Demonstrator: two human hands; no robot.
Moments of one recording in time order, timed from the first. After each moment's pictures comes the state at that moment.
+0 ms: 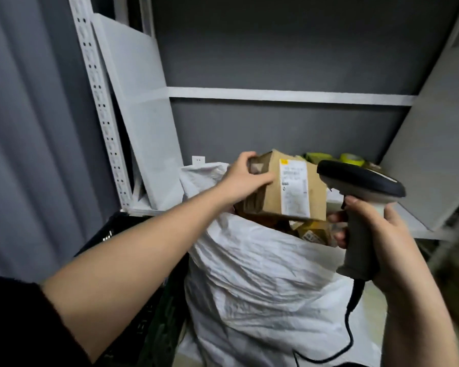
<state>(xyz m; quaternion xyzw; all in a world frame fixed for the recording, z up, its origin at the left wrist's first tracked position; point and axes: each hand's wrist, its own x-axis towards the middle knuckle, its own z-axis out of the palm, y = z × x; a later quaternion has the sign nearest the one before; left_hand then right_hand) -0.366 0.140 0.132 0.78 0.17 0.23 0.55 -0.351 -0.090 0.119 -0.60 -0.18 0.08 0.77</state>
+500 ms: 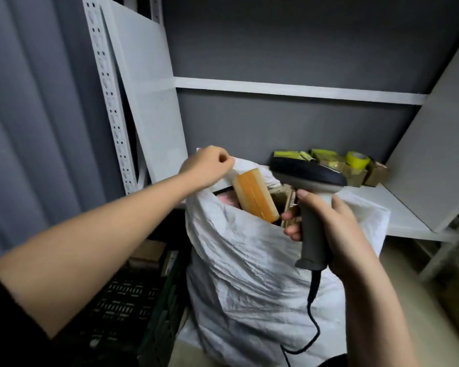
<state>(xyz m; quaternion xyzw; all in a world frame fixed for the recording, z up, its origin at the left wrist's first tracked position) -0.408 0.203 0.141 0.91 0.24 0.24 0.24 -0.379 -0.040 0.122 -0.60 -0.25 0.18 0.74</state>
